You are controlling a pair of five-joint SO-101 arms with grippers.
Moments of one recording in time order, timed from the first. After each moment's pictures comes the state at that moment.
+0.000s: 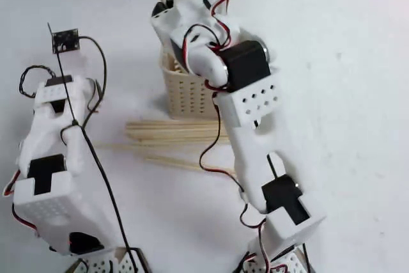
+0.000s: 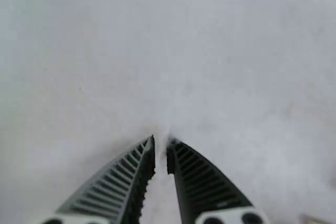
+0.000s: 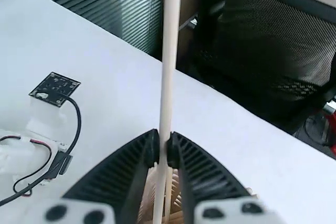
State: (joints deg) left arm -19.9 16.4 16.8 44.1 2.0; right arm -30.8 8.9 -49.1 75.2 9.5
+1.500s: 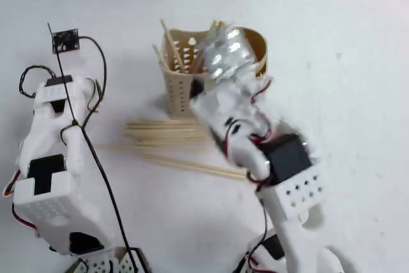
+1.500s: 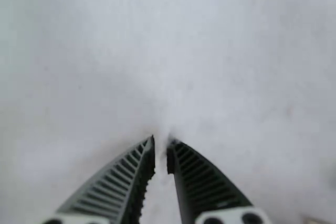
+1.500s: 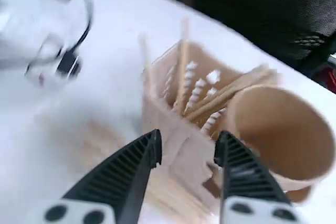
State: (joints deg) left arm -19.9 16.4 16.8 44.1 2.0; right arm -32.4 -40.3 20.0 65.0 17.4
